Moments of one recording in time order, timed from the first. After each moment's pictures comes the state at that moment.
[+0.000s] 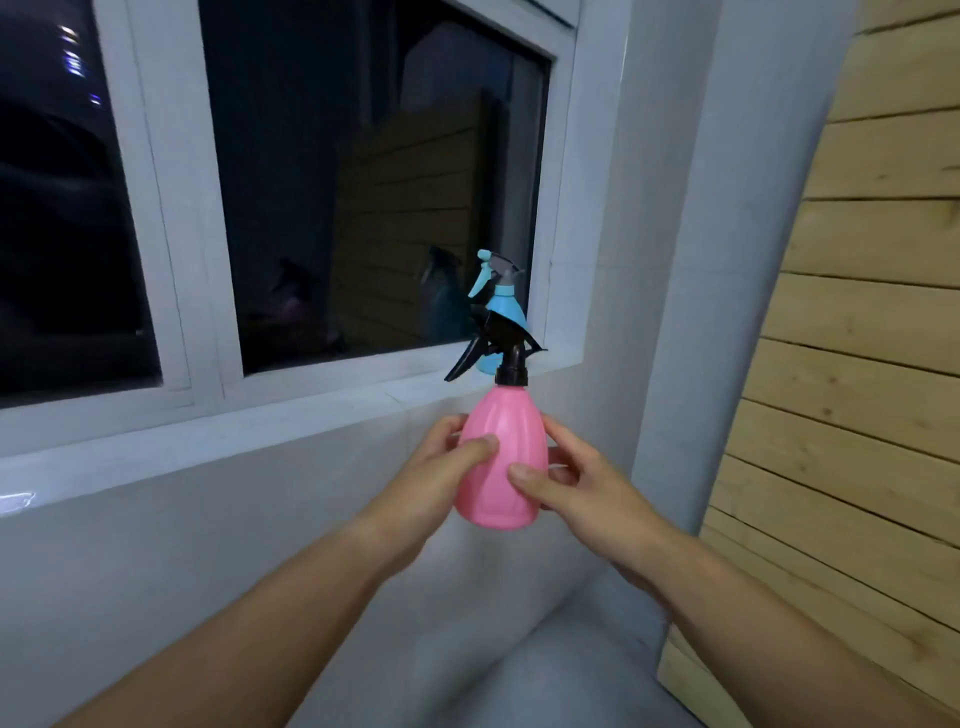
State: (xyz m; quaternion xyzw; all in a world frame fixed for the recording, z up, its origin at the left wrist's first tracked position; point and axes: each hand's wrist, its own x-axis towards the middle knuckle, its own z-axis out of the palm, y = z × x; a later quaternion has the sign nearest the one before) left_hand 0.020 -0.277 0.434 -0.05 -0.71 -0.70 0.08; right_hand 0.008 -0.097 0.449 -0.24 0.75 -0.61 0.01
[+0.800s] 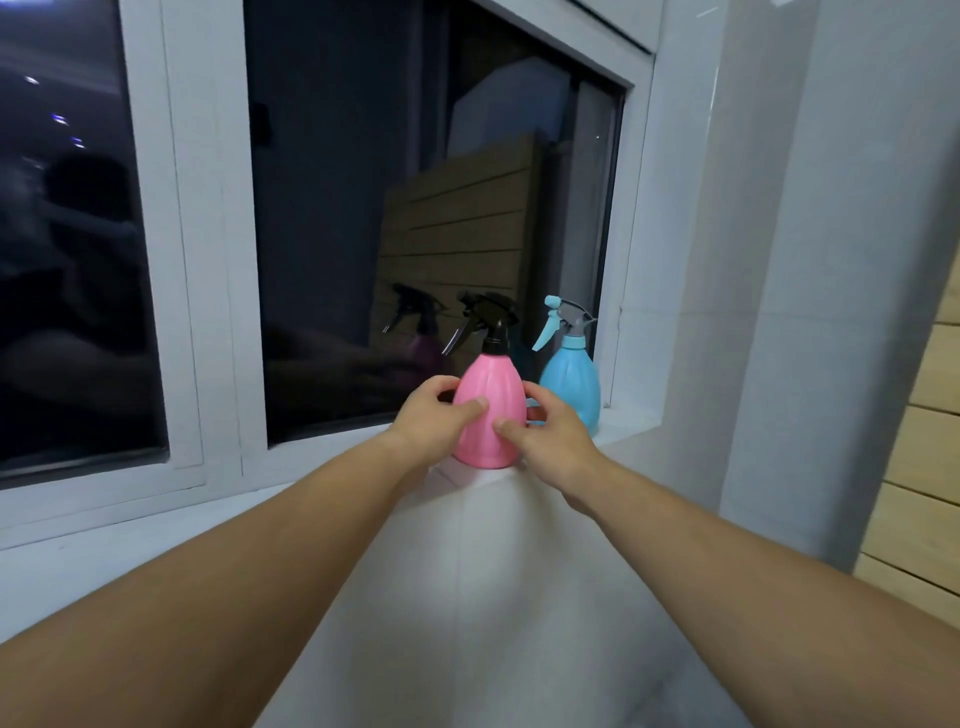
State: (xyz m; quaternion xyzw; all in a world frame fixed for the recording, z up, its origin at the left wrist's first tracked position) left_hand -0.123 -0.376 0.502 0.05 -0.78 -0.59 0.20; right_hand -0.172 -0.230 0.485 -0.22 0.79 -0.57 -0.08
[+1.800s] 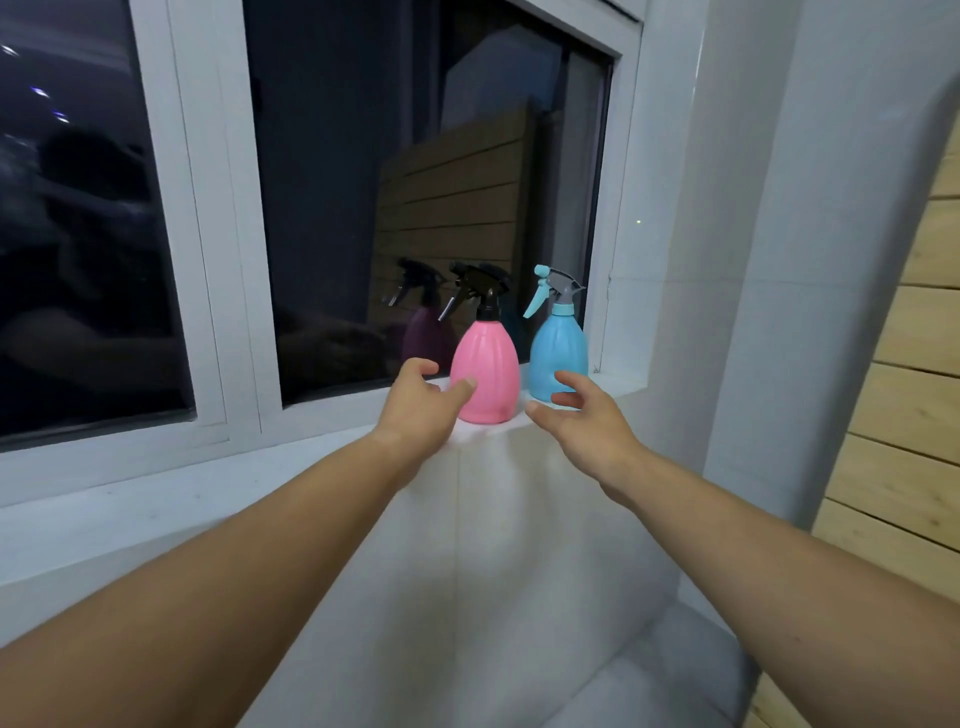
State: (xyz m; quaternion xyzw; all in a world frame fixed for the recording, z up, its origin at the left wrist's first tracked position) left_hand -0.075 -0.362 0.488 0.11 -0.79 -0.55 0.24; right_hand -0.122 -0.179 0.478 -0.16 0.81 -0.57 -0.07
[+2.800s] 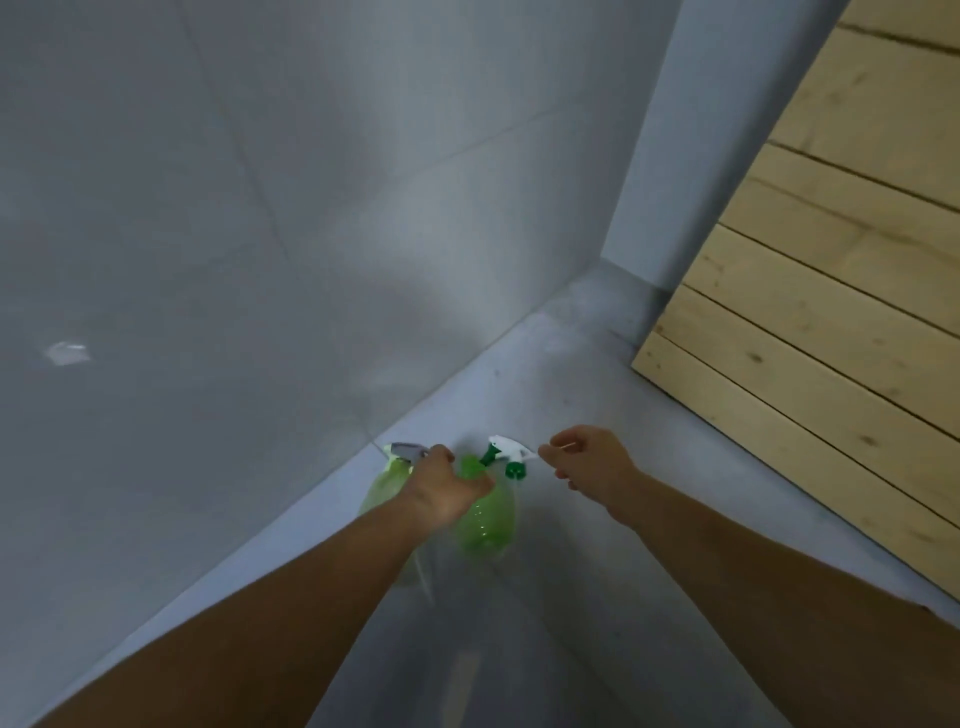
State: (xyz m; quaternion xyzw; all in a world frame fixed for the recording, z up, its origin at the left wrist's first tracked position) left_hand -0.007 -0.210 0.046 0.20 -0.85 -0.44 -0.23; right_hand -0.048 -0.010 0.043 0.13 0.84 -0.48 0.19
